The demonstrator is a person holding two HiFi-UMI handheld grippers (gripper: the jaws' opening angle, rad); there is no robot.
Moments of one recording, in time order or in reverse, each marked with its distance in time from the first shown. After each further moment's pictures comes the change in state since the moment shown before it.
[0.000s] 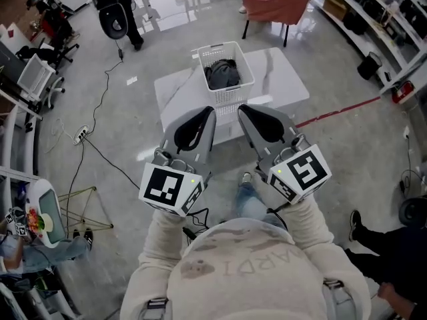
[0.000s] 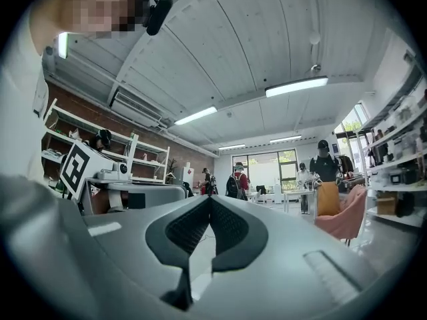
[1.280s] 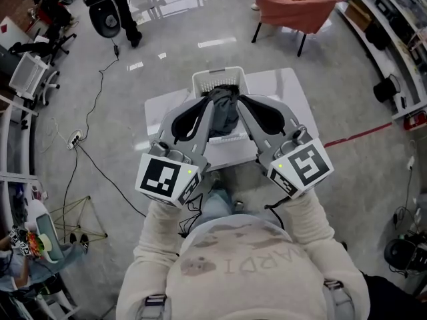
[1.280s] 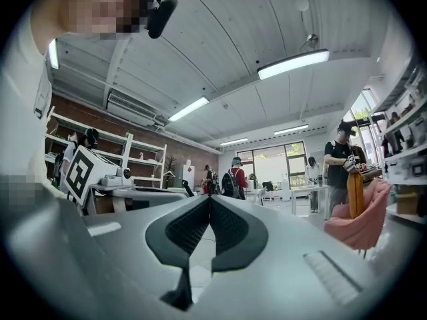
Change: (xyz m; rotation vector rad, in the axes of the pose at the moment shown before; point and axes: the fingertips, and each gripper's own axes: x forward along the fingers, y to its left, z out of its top) left arm 0.292 0.186 -0.043 -0.024 0.050 0.073; right arm 0.216 -0.270 -0.027 0.031 0.023 0.091
